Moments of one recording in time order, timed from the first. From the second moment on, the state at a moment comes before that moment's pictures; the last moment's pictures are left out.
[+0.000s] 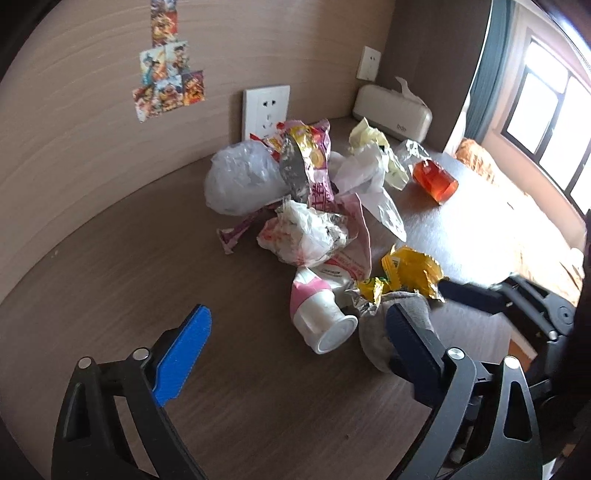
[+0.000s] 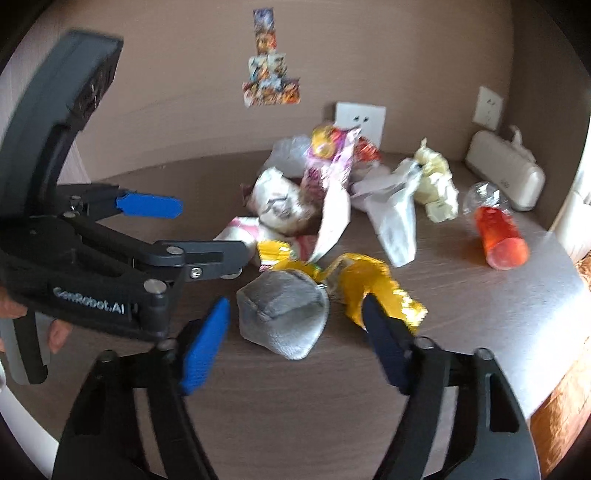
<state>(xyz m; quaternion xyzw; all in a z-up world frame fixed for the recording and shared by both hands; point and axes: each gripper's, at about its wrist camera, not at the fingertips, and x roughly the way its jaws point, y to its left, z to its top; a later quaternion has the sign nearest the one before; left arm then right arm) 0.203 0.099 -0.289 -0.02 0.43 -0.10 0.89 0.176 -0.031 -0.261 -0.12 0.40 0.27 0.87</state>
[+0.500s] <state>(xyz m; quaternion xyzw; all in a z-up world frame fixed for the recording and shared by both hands) 0.216 0.080 -0.305 -0.02 0.46 -0.14 0.88 0.164 -0.055 -0.253 -0.13 0.41 0.25 0.87</state>
